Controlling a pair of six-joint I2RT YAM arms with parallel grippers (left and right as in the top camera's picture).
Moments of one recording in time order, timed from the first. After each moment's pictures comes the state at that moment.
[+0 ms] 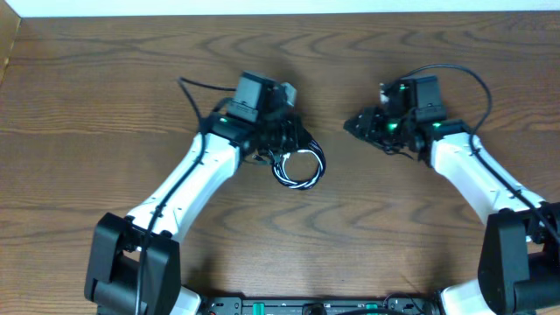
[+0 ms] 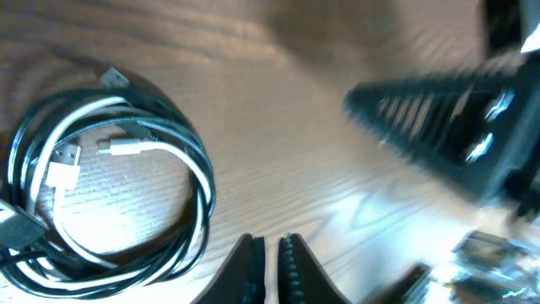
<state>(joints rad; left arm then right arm) -0.42 1.65 1.17 -0.52 0.54 -0.55 0.18 1.67 1.03 -0.33 -0.53 0.61</state>
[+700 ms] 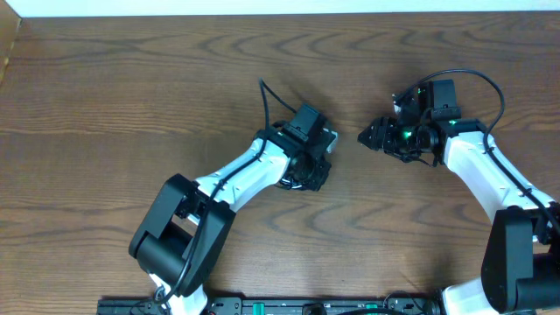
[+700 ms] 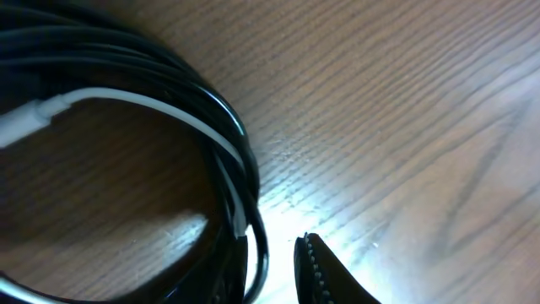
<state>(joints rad) -0.63 1.87 1.17 -0.58 0.31 -0.12 0.11 1.67 1.03 -0.51 -0.51 0.41</state>
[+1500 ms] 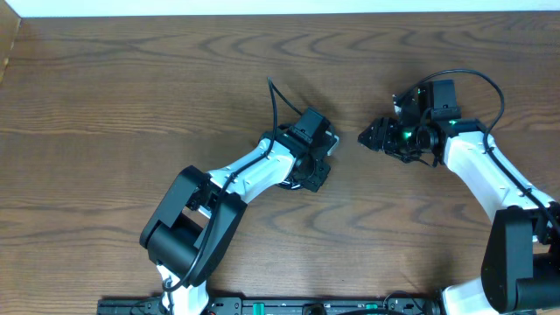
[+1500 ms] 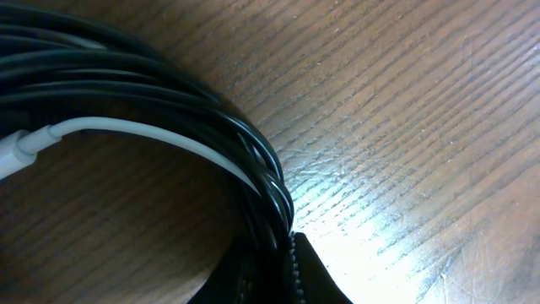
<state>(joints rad) -0.63 1.93 1.18 -0.55 0.24 -0.06 0.11 1.67 1.03 -0.51 -0.50 0.40</state>
